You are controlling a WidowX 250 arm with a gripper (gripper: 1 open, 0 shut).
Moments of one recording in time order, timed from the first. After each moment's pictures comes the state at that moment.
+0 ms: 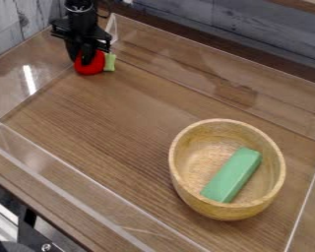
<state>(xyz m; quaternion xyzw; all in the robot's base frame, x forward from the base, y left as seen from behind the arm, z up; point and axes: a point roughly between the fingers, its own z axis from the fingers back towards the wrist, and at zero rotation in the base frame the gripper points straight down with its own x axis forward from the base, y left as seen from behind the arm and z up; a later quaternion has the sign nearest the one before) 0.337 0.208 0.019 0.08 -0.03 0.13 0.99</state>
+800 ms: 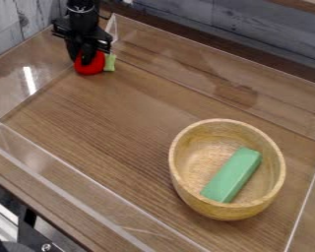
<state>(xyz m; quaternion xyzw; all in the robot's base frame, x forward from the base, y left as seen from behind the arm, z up) 0.326 0.208 0.018 0.08 0.00 0.14 0.99</state>
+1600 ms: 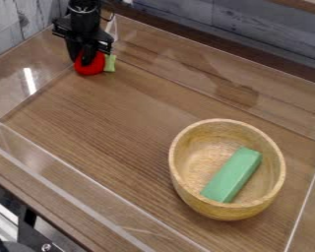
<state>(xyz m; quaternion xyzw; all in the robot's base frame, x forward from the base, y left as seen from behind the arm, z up) 0.319 0.210 0.019 0.09 0.02 0.15 0.98</state>
